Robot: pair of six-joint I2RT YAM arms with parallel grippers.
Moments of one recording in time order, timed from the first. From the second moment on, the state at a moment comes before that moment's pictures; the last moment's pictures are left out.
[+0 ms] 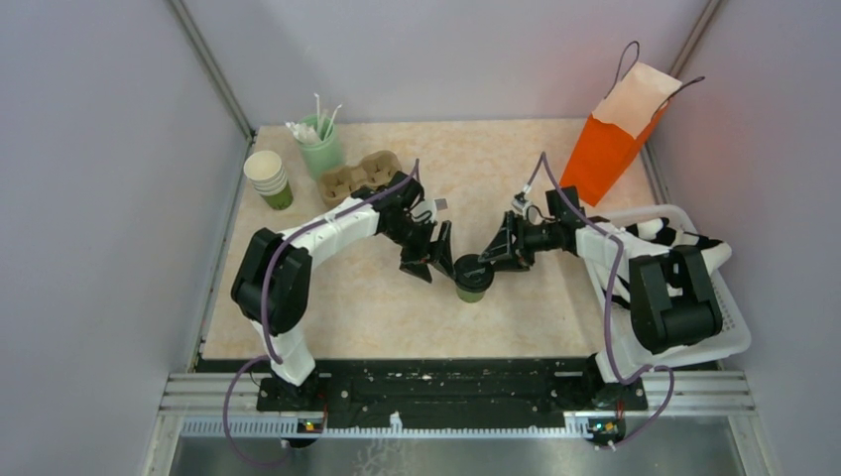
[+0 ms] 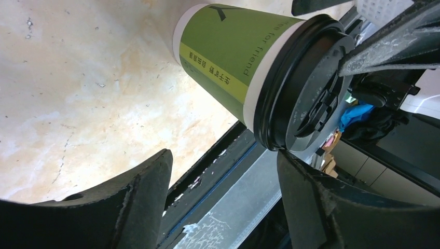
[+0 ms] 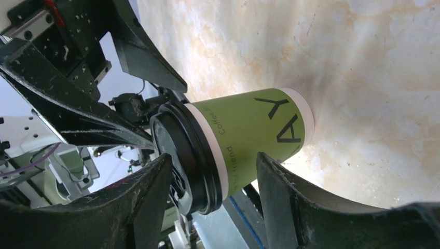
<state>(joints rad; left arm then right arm) -0.58 1.78 1.29 -0.72 0.69 -0.42 0.23 1.56 0.82 -0.24 -0.96 0.54</state>
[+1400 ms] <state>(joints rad) -0.55 1.80 1.22 -0.53 0.89 -0.43 0.24 1.54 0.81 -0.27 -0.91 0.53</state>
